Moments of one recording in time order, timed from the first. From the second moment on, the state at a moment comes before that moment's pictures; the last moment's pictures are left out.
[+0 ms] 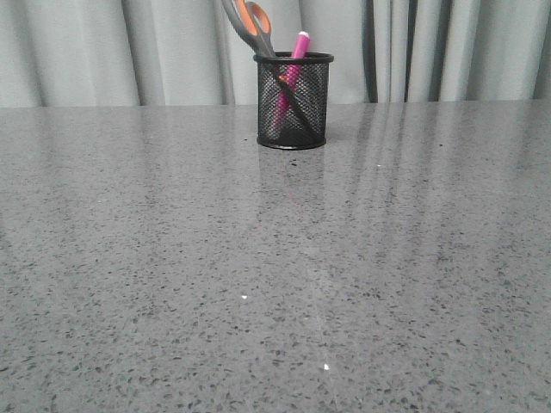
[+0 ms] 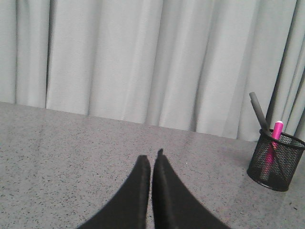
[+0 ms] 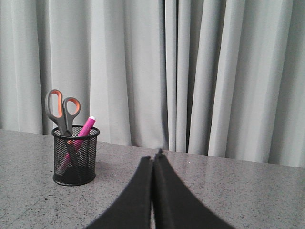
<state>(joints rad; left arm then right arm) -0.03 0.09 -0.16 -1.30 0.09 1.13 0.26 0.20 -0.11 0.40 -0.25 -0.51</state>
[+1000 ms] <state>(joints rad) -0.03 0.06 -0.08 -0.13 0.10 0.17 0.26 0.20 -0.11 0.40 -0.25 -0.51</state>
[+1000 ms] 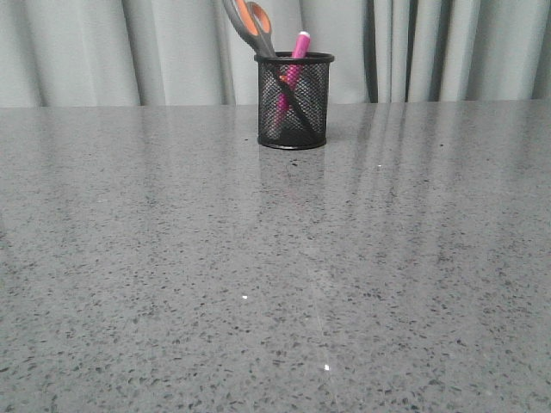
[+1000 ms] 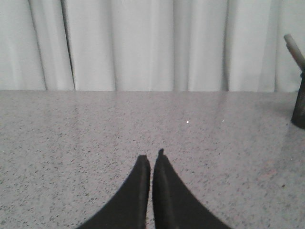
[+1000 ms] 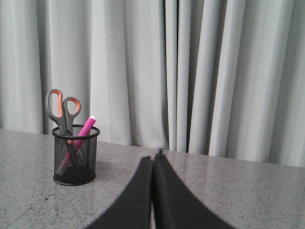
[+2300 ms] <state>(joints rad) -0.03 0.00 0.00 0.00 0.11 0.10 0.26 0.20 -0.11 0.39 -0.25 -0.51</state>
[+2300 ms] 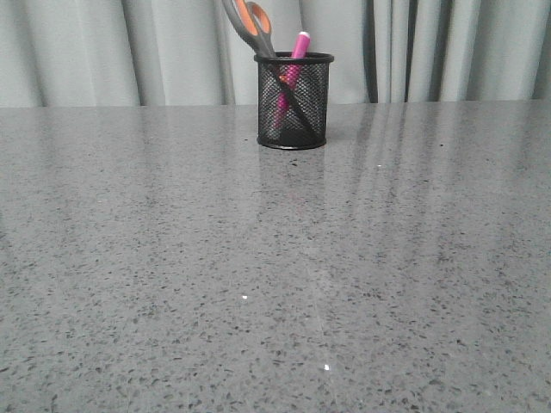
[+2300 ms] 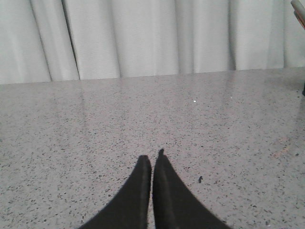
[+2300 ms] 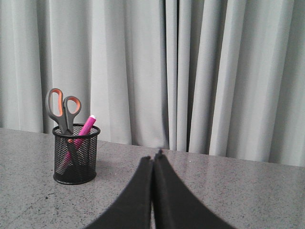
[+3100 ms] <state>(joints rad) -0.03 0.00 0.00 0.00 0.11 0.10 0.02 -0.01 0.01 0.01 0.13 -0.17</state>
